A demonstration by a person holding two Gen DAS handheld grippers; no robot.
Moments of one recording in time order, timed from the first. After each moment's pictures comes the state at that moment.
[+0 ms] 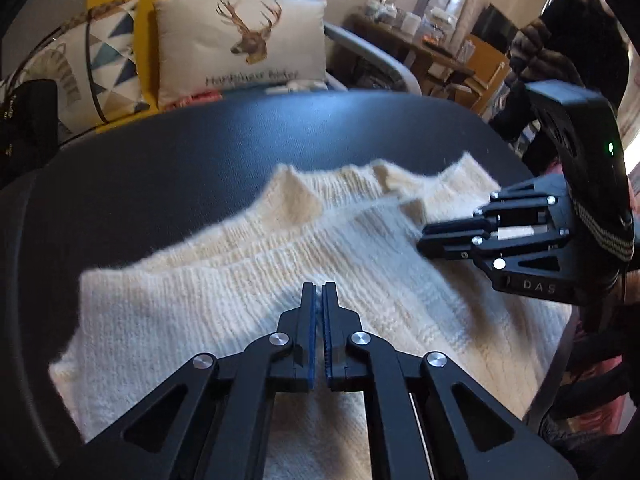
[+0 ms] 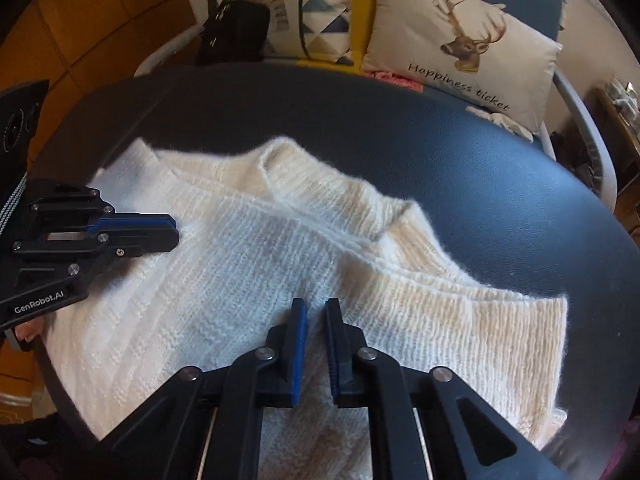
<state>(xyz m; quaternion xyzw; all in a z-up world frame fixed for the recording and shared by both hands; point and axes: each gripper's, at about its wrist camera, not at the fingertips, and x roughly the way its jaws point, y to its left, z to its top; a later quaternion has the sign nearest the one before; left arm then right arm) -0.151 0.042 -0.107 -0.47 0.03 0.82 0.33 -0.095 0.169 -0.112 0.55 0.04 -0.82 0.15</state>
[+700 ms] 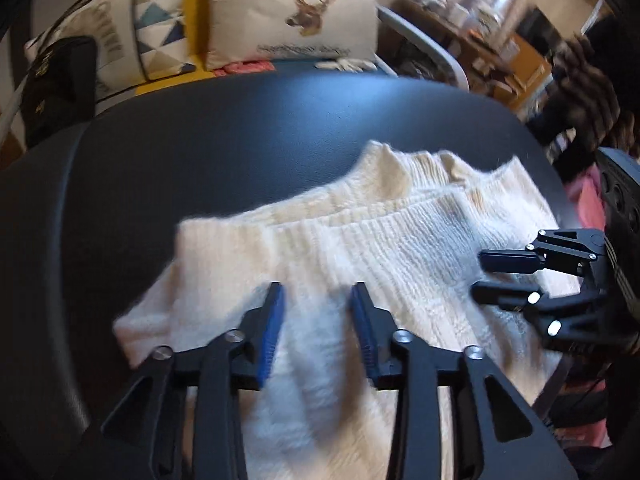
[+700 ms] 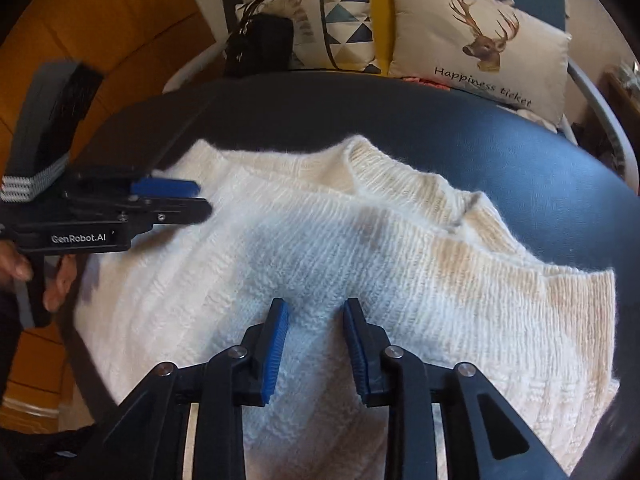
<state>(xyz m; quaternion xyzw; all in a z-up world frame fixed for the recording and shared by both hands) -0.171 0.017 -0.122 -0.55 0.06 0.79 0.27 -0.064 0.135 -0.112 0.54 0.01 -0.82 0.19</state>
